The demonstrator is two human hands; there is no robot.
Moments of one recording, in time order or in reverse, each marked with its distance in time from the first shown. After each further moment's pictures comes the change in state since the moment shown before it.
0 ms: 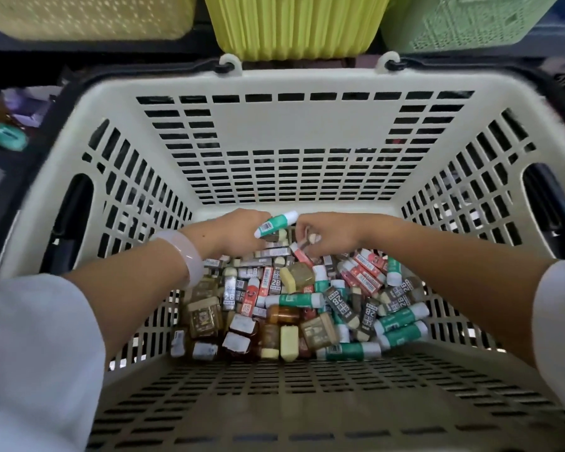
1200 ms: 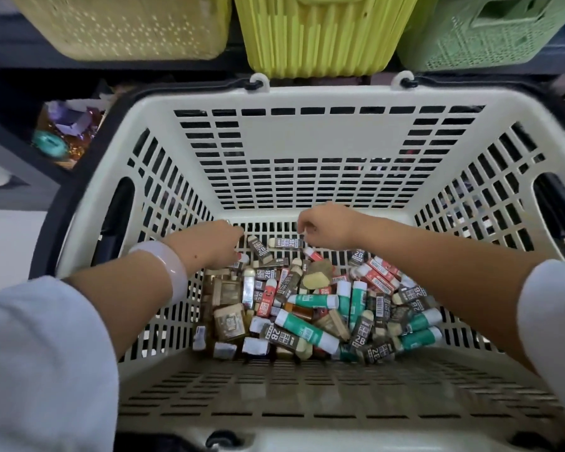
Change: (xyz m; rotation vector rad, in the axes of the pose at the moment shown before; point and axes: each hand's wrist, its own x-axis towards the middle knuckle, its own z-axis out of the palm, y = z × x) left_hand -0.047 -0.026 -0.012 0.465 -0.131 -0.254; right_hand 0.010 -0.034 -0.001 -0.366 0.226 -0.020
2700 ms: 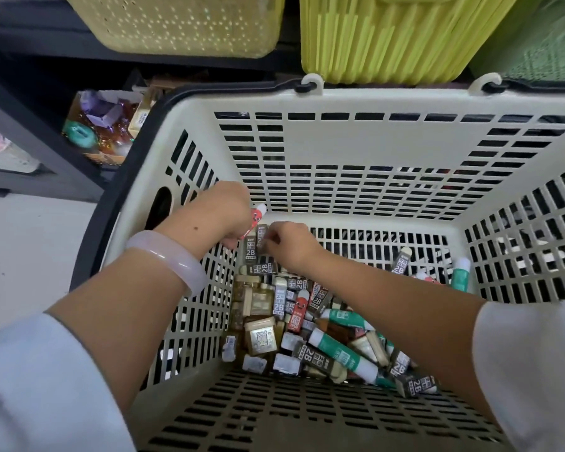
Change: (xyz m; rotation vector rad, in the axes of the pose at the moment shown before) left_hand -0.010 -0.021 -0.051 -0.444 0.100 -0.372; right_hand 0.065 -0.076 0.036 0.490 0.169 0.120
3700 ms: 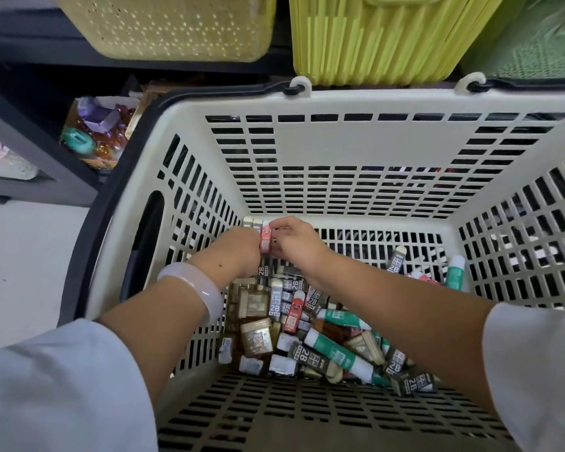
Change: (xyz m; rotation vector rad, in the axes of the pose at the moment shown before) left_hand 0.004 0.004 0.052 0.110 -0.061 0.106; right_hand -0.008 0.003 0.003 0.839 0.041 0.252
